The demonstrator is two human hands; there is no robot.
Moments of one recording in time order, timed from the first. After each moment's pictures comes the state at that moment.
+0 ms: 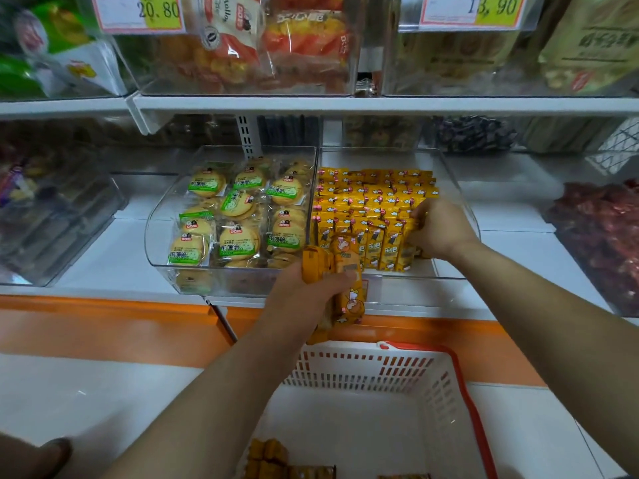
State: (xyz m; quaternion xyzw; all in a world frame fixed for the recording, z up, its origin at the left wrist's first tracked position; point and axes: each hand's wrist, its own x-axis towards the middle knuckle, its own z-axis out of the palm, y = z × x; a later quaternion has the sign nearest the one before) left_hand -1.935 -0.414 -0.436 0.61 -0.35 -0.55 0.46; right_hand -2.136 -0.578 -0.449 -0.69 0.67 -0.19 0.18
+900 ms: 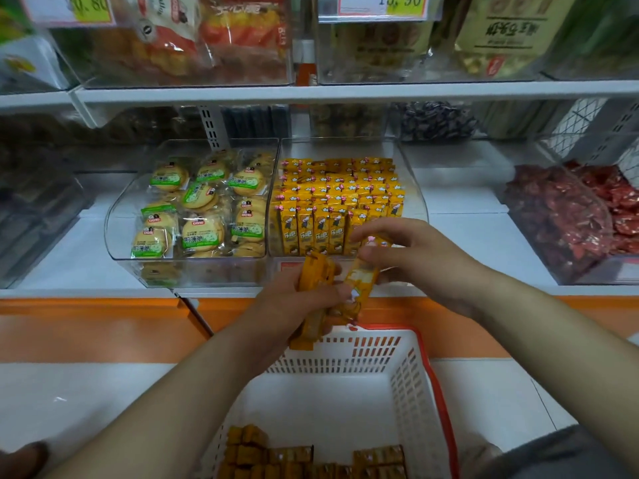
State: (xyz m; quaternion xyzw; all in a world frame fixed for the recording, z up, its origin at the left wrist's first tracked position) left_hand -1.962 -0.393 -0.437 0.52 -0.44 -0.63 0.37; right_hand -2.164 -0.452 -0.405 -0.65 0.44 -0.30 0.53
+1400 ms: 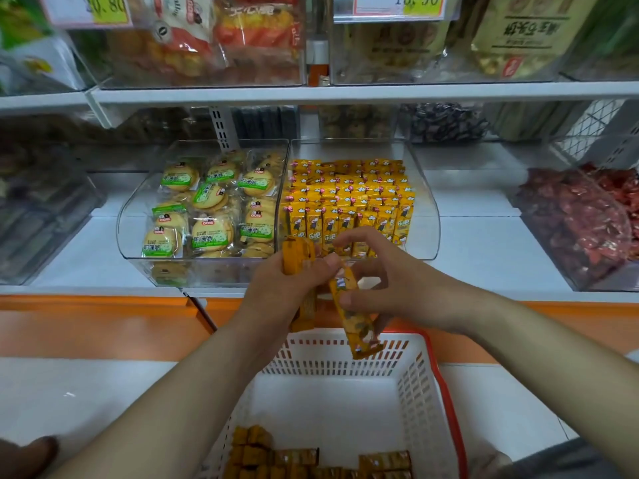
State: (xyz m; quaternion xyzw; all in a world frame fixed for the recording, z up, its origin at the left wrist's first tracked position) left_hand -1.956 -0.397 -0.432 0.51 -0.38 -0.60 0.49; right_hand -2.147 -0.443 -0.418 -0.68 0.36 -0.19 0.61
